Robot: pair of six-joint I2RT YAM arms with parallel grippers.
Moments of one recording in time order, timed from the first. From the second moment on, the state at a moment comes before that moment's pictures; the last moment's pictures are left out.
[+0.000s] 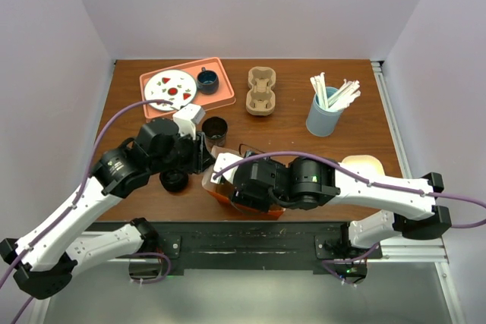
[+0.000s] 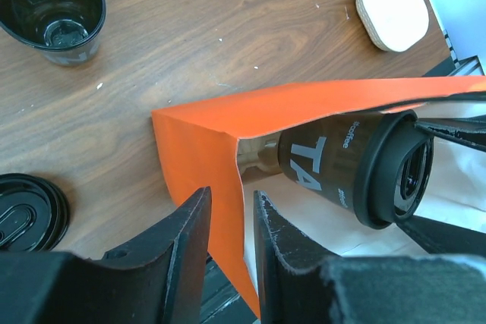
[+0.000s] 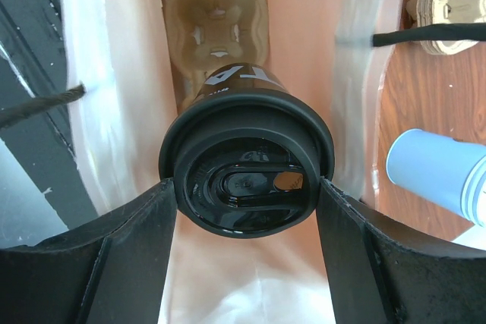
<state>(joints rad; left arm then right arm) -0.77 0.91 1.14 -0.83 0.04 -0.47 1.44 1.39 1.59 -1.20 0.47 0.02</state>
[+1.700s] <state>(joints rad) -0.77 0.56 0.85 -0.52 0.18 -0.42 1.48 1.43 1.51 -1.14 0.58 -0.08</state>
